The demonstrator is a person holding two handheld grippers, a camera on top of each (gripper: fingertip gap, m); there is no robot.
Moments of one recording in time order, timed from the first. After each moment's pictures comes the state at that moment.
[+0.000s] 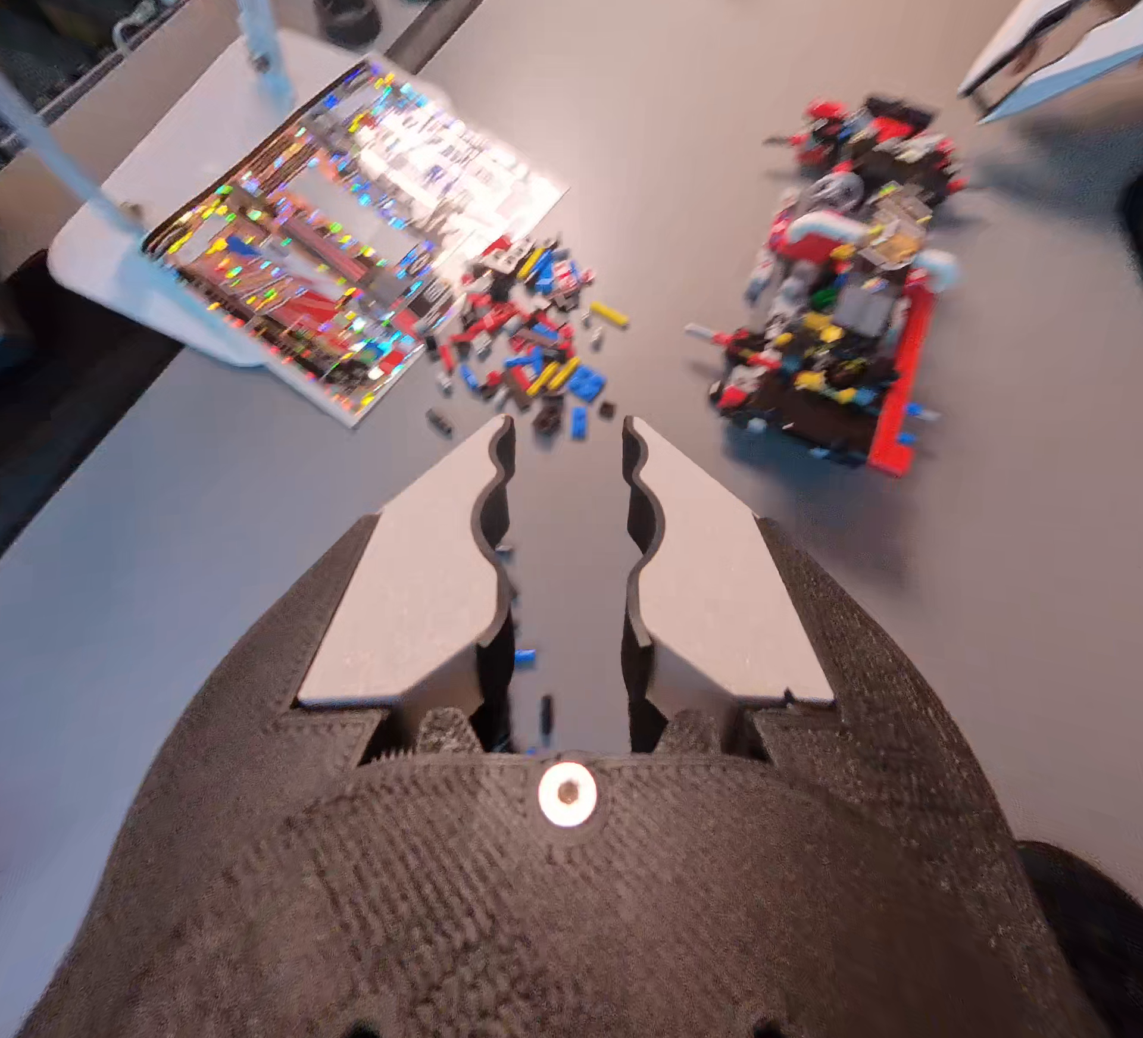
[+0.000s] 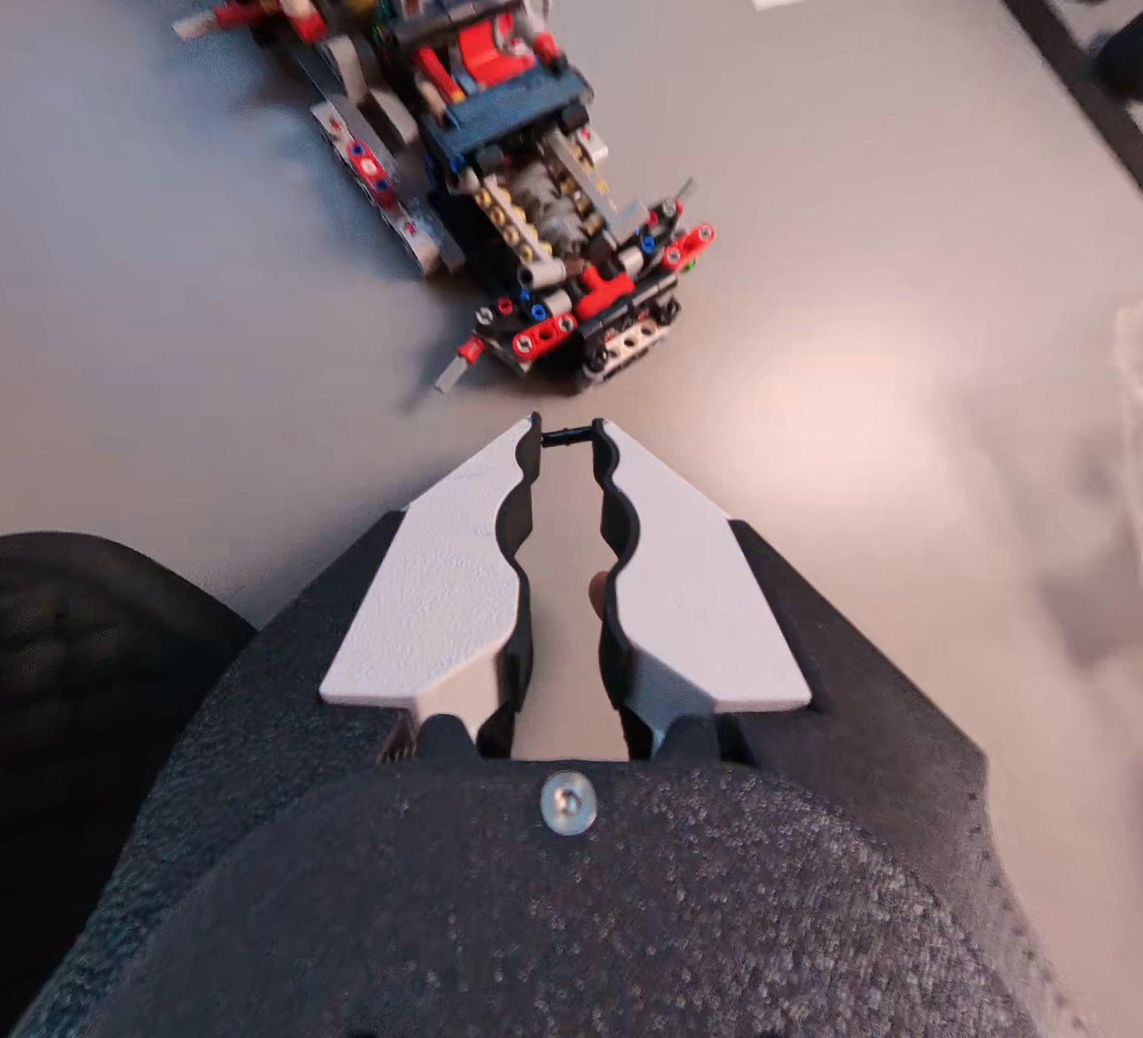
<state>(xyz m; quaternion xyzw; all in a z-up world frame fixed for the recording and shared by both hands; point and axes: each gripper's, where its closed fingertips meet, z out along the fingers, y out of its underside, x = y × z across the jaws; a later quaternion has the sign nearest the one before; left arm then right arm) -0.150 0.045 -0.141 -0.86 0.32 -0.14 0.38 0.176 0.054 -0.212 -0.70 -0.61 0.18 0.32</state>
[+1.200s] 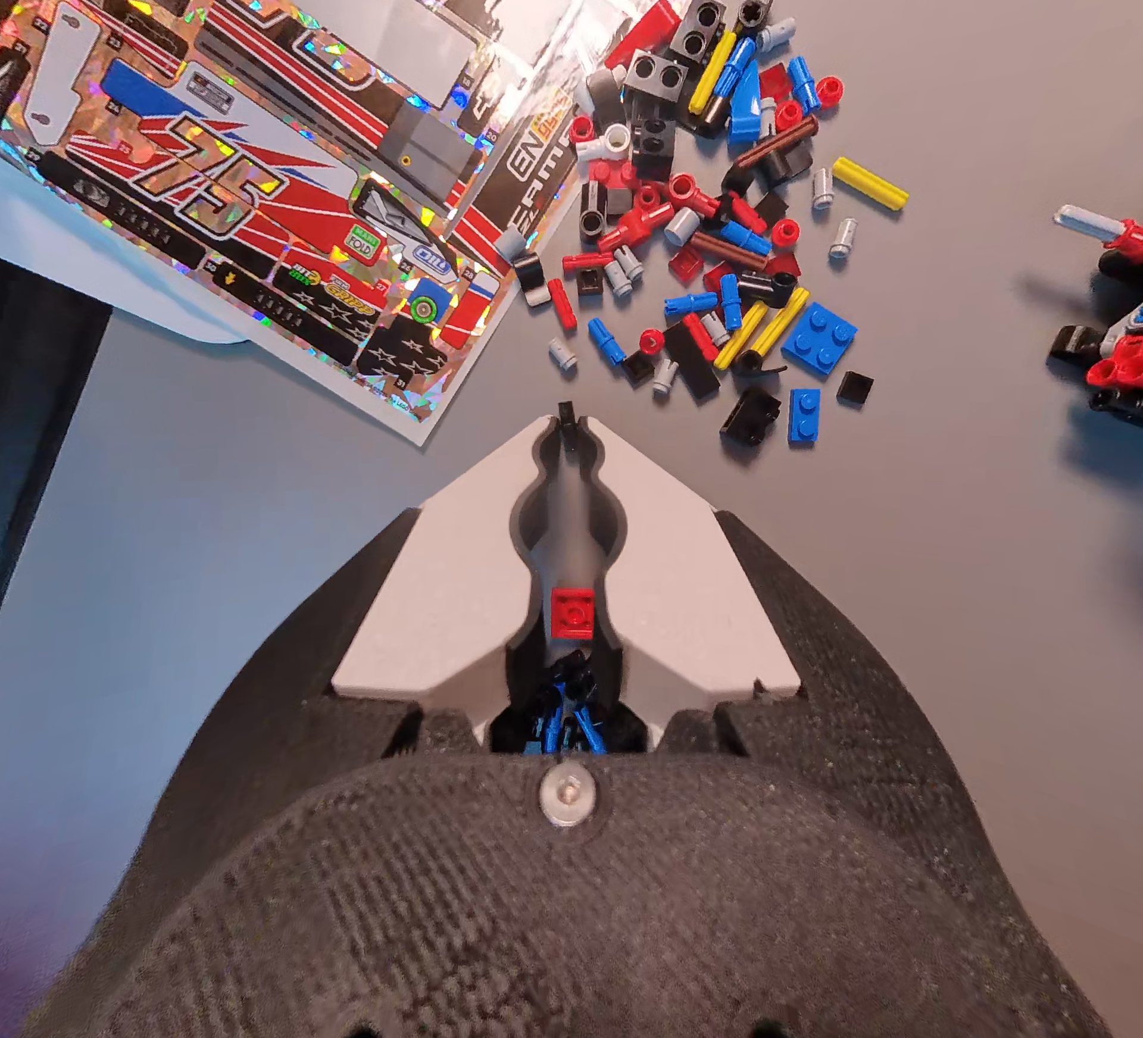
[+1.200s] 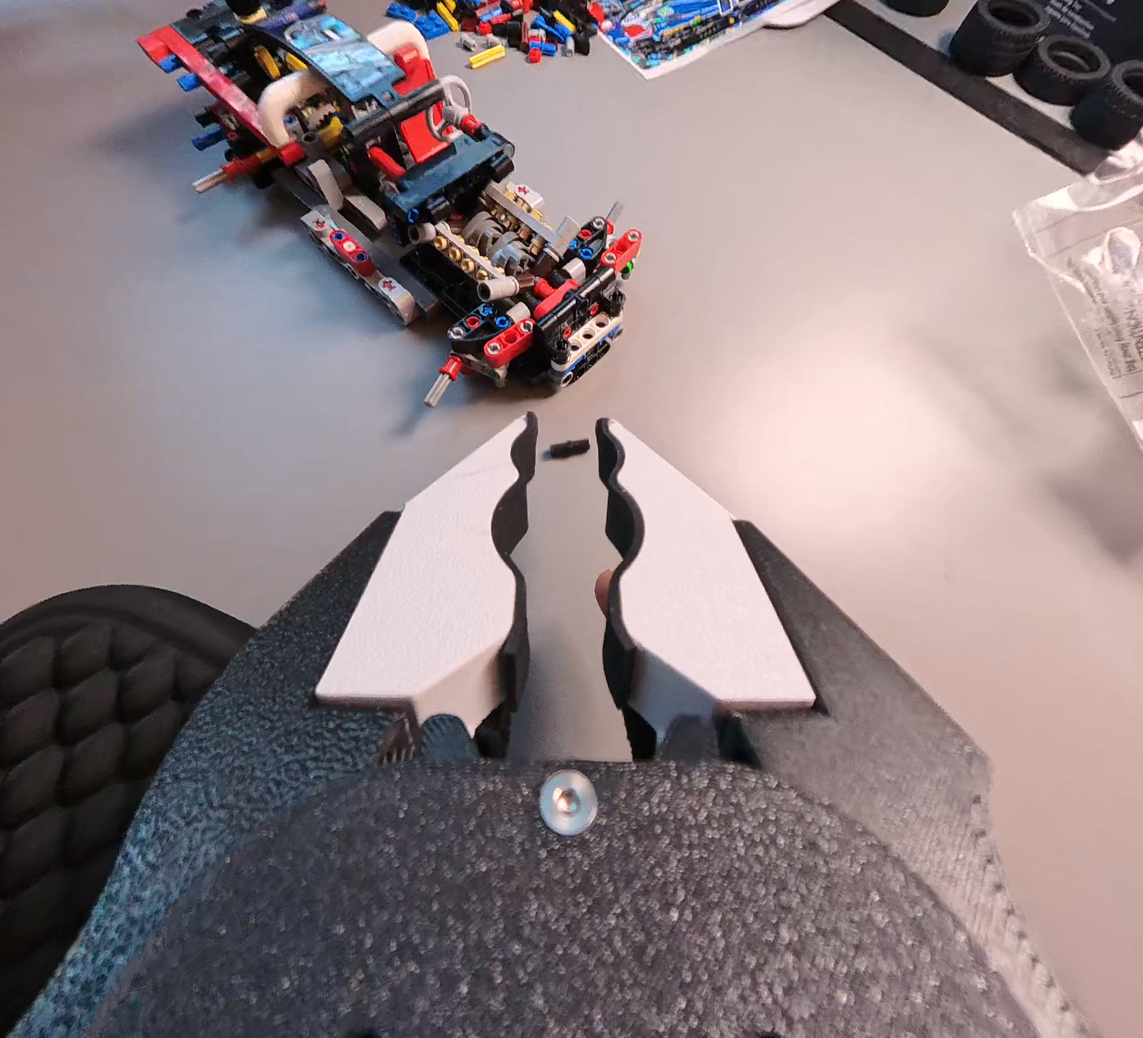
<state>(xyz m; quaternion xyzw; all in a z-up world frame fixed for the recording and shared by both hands) -0.172 0.117 -0.243 -0.90 0.37 -0.07 0.23 0.193 0.057 -0.198 -0.73 -0.51 0.25 0.39</state>
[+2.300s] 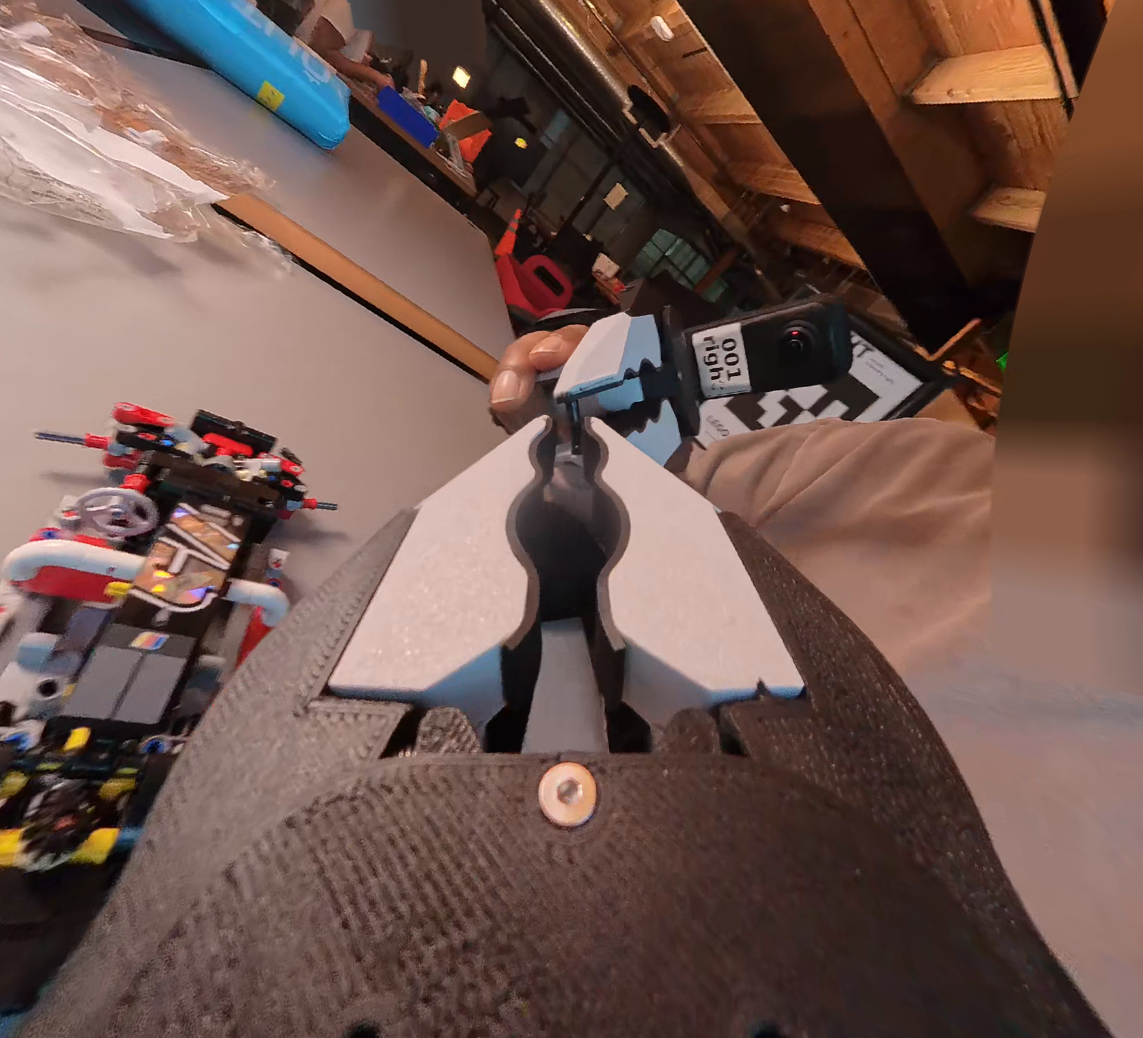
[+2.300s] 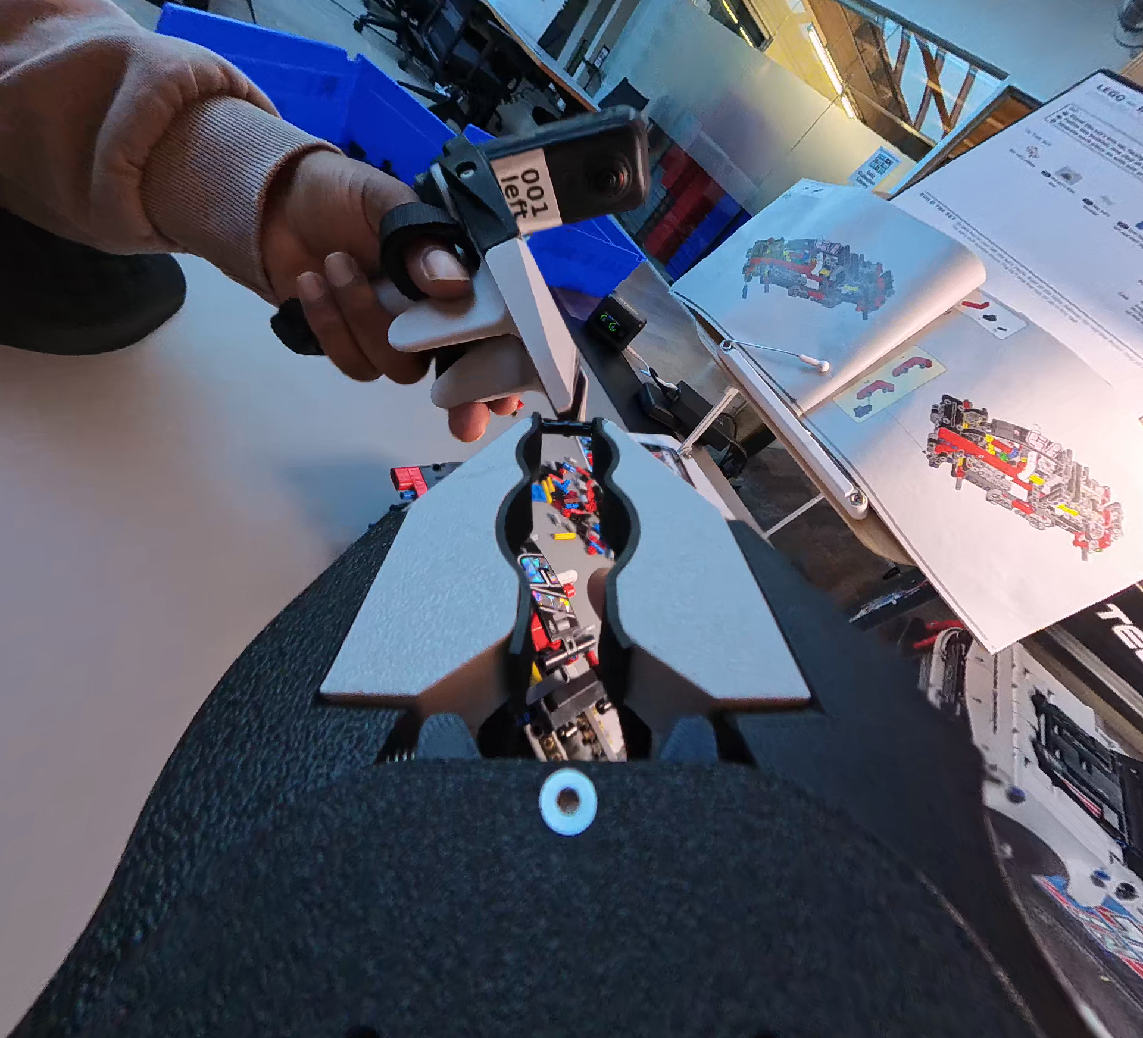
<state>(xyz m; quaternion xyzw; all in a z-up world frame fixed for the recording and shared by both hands) 0.051 -0.047 -0.052 -0.63 0.23 -0.64 0.38 0.044 -0.049 -0.053 -0.43 -0.61 0.21 0.63</state>
